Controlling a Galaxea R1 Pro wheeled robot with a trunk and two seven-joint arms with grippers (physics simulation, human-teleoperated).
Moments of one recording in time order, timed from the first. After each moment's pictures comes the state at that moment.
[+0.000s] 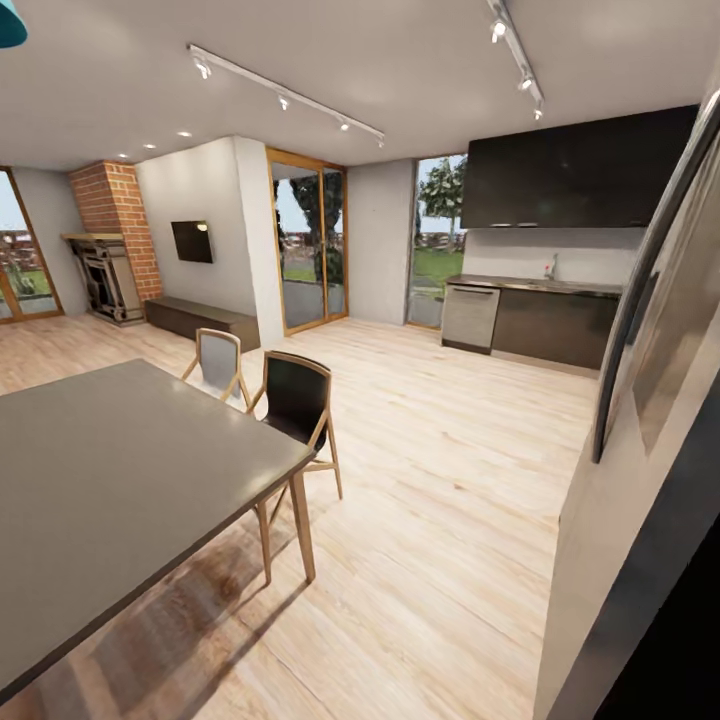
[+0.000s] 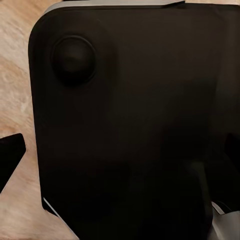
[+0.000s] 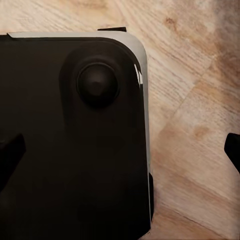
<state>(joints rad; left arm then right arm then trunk) 0.00 -0.04 0.00 -0.04 0.05 0.00 -0.01 0.00 -0.05 -0.02 0.01 -0.07 -0.16 0.05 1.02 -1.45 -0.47</state>
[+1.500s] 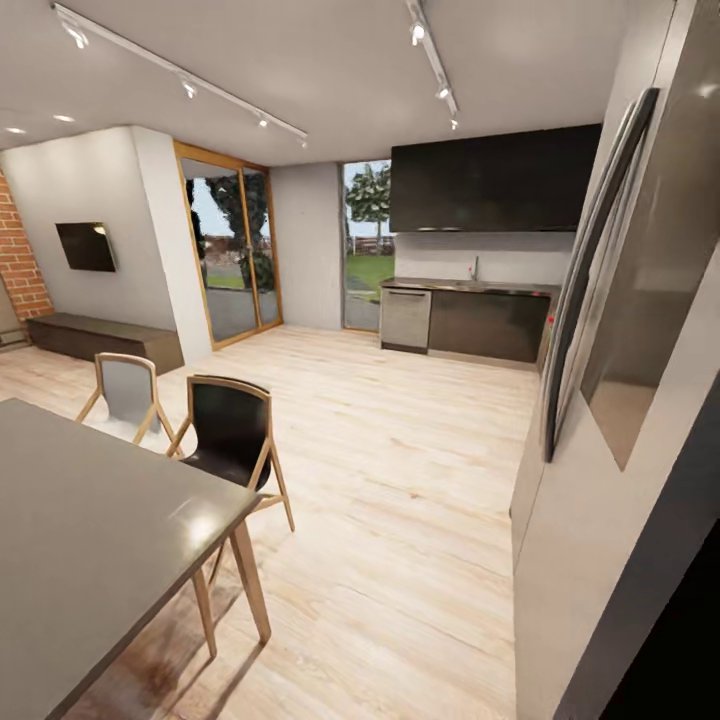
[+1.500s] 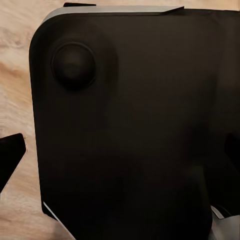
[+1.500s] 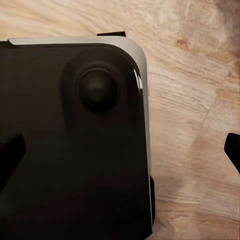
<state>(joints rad) 0.00 -0.04 0.00 -0.04 0.05 0.00 -0.01 0.01 -0.05 -0.02 0.01 -0.08 -0.16 0.04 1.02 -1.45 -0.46</state>
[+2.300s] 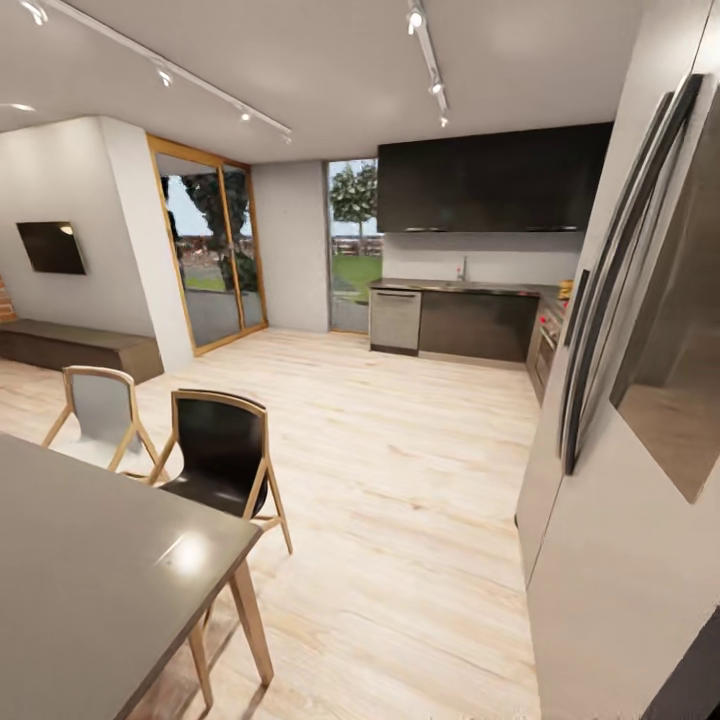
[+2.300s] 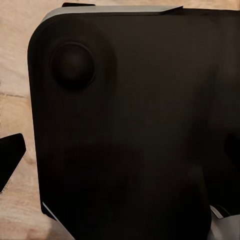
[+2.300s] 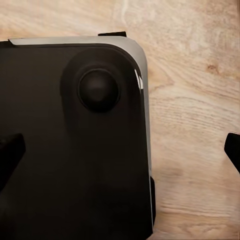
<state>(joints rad) 0.00 -0.04 0.00 -0.04 0.05 0.00 -0.01 0.01 -0.05 -0.02 0.01 -0.08 -0.16 0.04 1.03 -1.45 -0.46</state>
